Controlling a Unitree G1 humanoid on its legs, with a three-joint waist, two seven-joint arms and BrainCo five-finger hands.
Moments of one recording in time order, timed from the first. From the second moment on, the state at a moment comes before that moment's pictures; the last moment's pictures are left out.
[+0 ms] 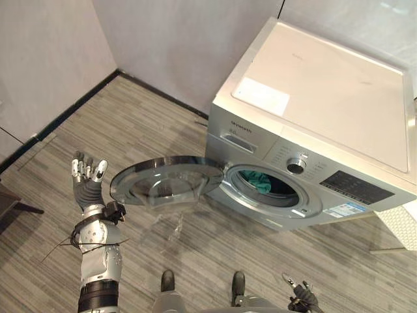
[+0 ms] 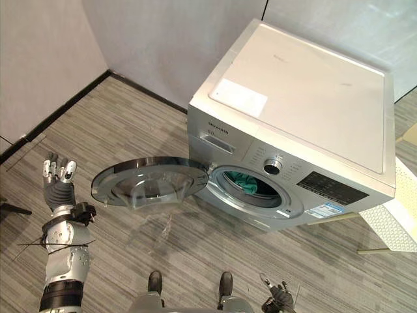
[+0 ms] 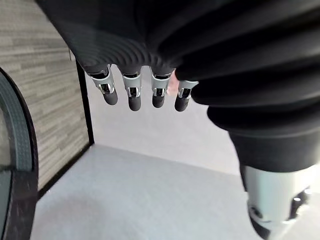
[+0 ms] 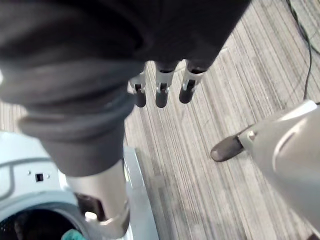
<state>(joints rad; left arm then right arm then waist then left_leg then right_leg) -0.23 0.37 0.33 0.36 -0.42 -0.28 0.23 0.17 0.01 -0.35 0.95 0.46 -0.15 -0.05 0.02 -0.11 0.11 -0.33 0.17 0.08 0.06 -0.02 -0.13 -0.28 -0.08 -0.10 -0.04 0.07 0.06</state>
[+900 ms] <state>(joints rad) -0.16 0.23 0.05 0.88 -0.40 -0.21 0.07 0.14 0.06 -0.26 0.79 0.55 -0.14 -0.08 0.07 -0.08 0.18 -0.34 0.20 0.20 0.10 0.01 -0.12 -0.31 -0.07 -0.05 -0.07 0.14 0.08</state>
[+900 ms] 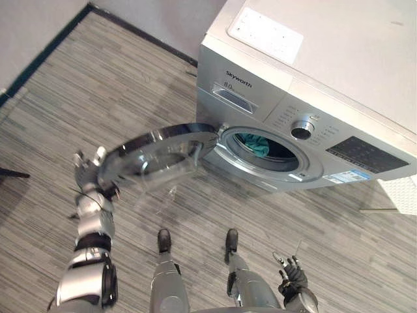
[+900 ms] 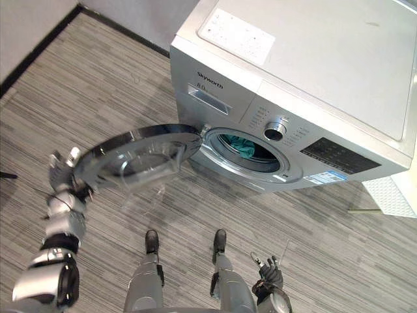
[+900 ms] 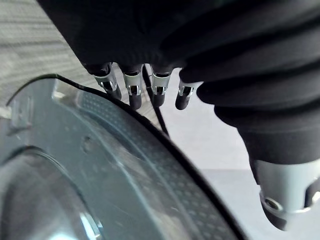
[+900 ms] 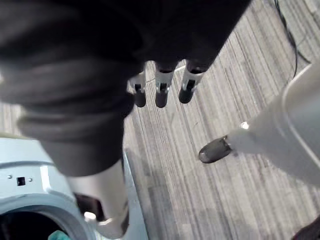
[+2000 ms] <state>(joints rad) -0.14 0.17 -0.48 0.78 -0.45 -0.14 -0.09 0.19 0.03 -0.43 1.03 0.54 -0.10 -0.06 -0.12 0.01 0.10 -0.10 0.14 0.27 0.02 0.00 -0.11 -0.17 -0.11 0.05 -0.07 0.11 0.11</state>
